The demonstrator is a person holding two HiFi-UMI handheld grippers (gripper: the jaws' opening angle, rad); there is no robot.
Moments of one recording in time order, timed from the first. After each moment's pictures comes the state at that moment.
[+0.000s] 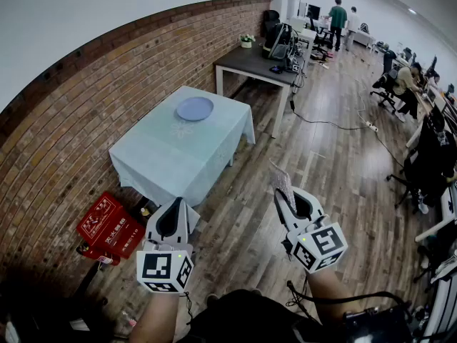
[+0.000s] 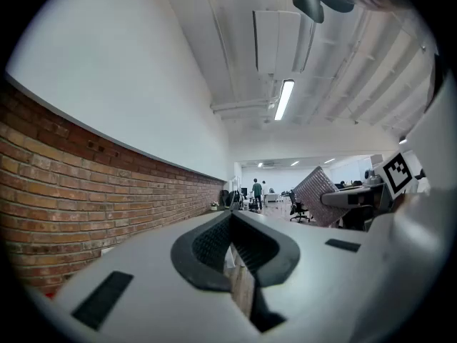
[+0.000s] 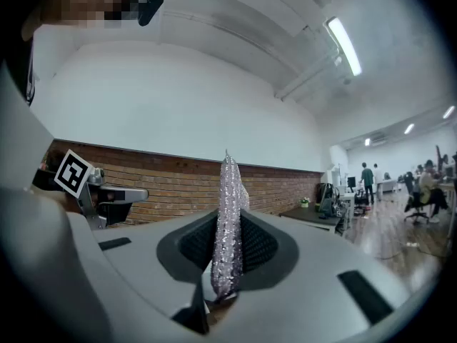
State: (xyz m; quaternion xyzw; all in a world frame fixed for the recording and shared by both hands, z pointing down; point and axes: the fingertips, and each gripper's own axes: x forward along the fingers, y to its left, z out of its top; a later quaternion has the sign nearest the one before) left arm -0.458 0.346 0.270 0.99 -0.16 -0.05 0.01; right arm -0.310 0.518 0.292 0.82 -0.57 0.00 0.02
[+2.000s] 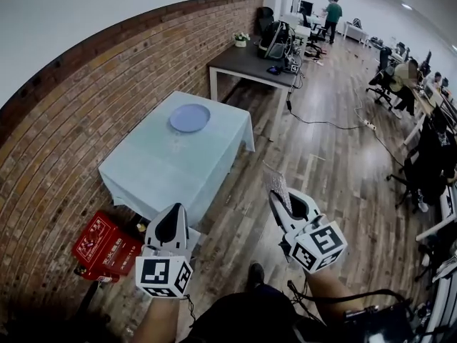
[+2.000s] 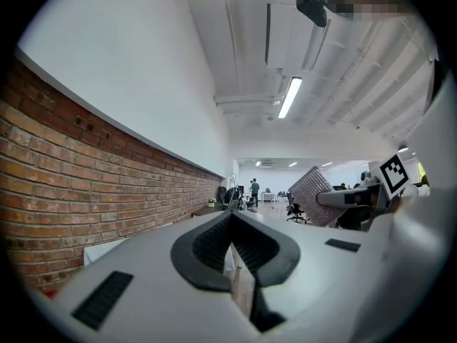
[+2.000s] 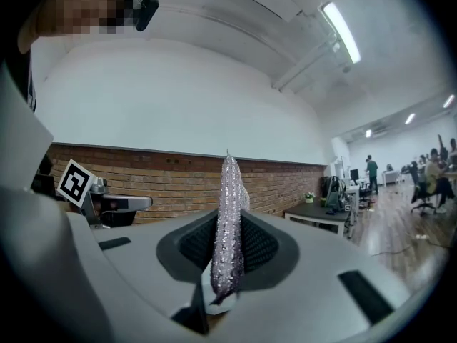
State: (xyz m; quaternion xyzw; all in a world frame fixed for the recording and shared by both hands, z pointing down) left arm -0.378 0.252 0.294 0.99 -0.14 -0.04 0.03; right arm -0.239 0.420 0.307 0.82 -0.57 0.02 0.00
